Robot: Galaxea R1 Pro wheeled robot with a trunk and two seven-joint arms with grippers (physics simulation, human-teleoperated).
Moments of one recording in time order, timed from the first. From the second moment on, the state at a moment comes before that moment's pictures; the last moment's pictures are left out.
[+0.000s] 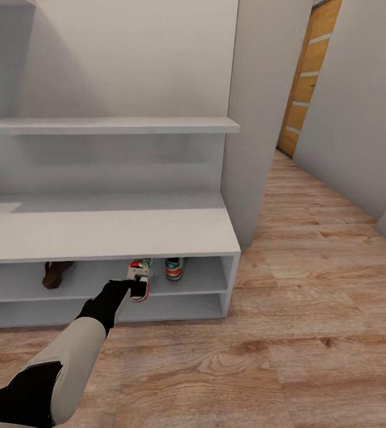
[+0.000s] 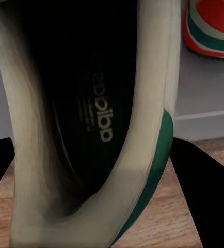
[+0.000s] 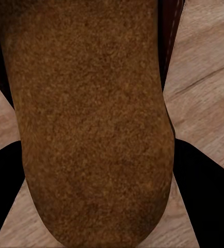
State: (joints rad) left arm -0.92 -0.07 0.16 -0.47 -0.29 0.43 -0.05; right arm -0.02 -0.33 -0.73 -0.83 -0.05 0.04 0.25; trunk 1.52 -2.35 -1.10
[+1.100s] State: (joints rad) left arm -0.92 -0.07 0.16 -0.47 -0.29 0.41 -0.05; right arm -0.02 -0.33 -0.73 -0.83 -0.05 0.04 0.25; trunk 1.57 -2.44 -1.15
